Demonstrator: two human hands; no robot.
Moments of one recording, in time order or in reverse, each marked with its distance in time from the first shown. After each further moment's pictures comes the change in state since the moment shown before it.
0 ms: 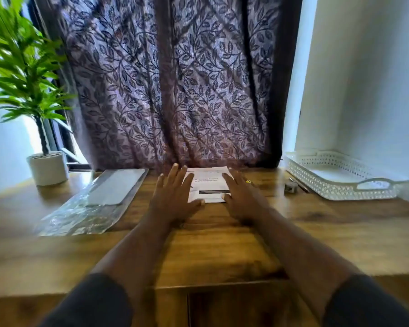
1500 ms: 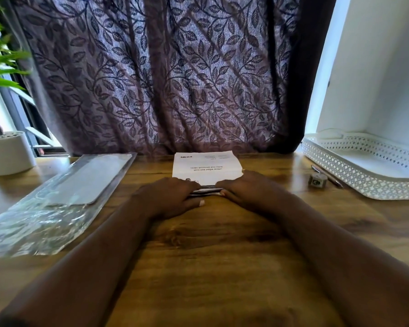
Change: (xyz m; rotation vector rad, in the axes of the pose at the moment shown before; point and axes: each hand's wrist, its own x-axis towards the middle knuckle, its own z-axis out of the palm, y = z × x) left_hand 0.051 -0.023 0.043 -0.131 -0.508 0.256; right_hand 0.055 0.033 0.032 -0.196 -0.193 -0.381
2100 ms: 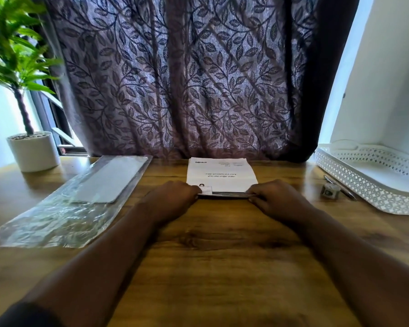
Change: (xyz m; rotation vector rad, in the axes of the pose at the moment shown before) left_hand -0.023 -0.012 0.001 0.038 0.147 -0.056; right_hand -0.023 0.015 0.001 0.231 0.111 0.117
